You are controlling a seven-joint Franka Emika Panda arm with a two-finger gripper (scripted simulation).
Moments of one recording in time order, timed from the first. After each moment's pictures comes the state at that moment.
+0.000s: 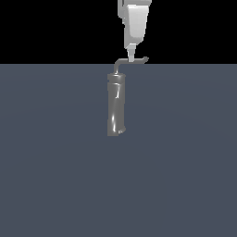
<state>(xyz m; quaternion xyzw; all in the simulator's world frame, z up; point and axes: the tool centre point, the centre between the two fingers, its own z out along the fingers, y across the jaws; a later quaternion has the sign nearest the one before) 0.041 -0.041 0.300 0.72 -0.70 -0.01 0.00</state>
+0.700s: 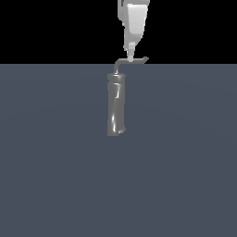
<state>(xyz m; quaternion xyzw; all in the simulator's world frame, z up) 0.047 -0.040 0.300 0.72 -0.70 -0.04 0.03</state>
